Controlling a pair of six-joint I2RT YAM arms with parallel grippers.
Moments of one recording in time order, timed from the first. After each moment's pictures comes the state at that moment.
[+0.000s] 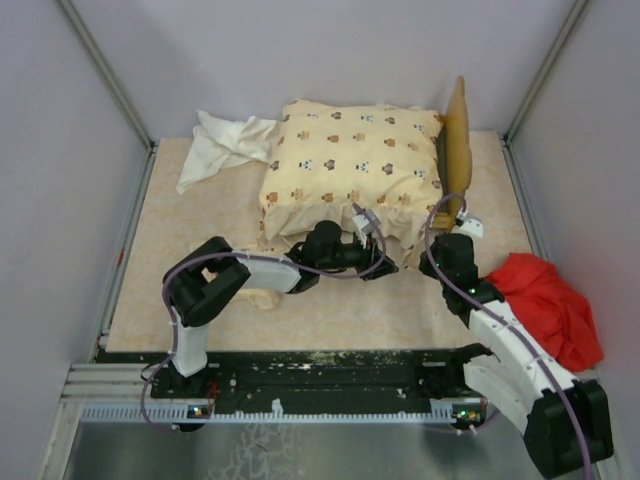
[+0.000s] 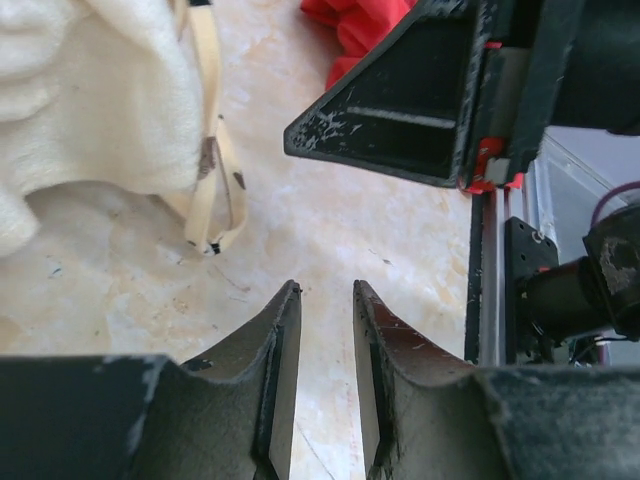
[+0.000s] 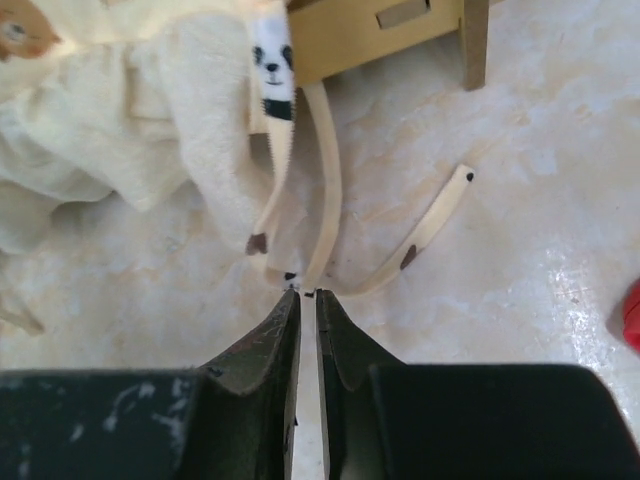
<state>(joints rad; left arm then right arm) -0.93 1.95 1.00 0.80 0.46 -0.40 0.30 0.80 0.45 -0.19 0.23 0.59</state>
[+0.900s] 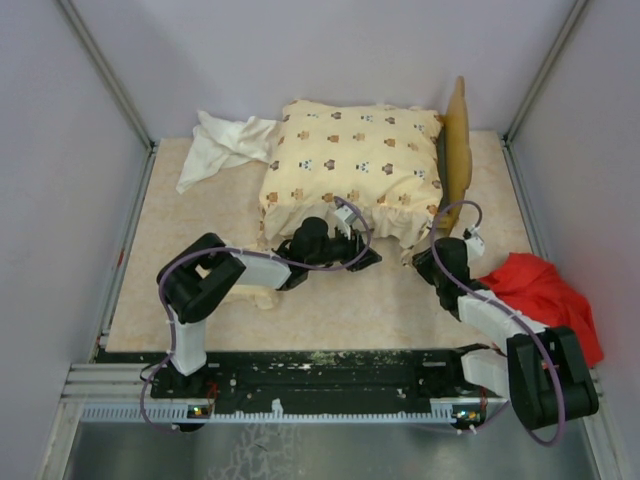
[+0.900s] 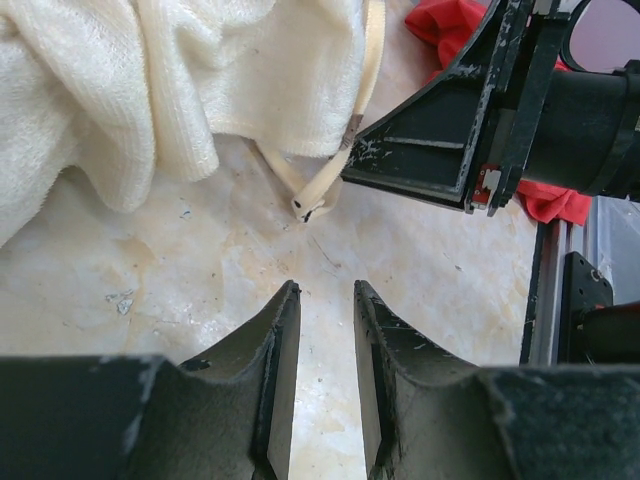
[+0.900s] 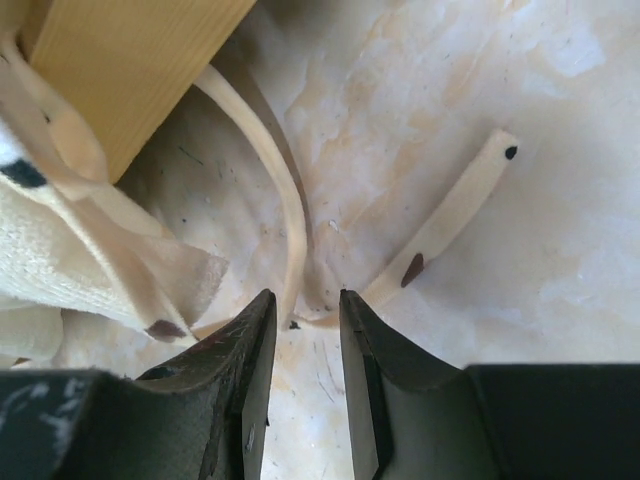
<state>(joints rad) -0.85 1.94 0.93 0.81 0.37 -0.45 0.21 1.12 0.33 0.13 0.18 0.96</state>
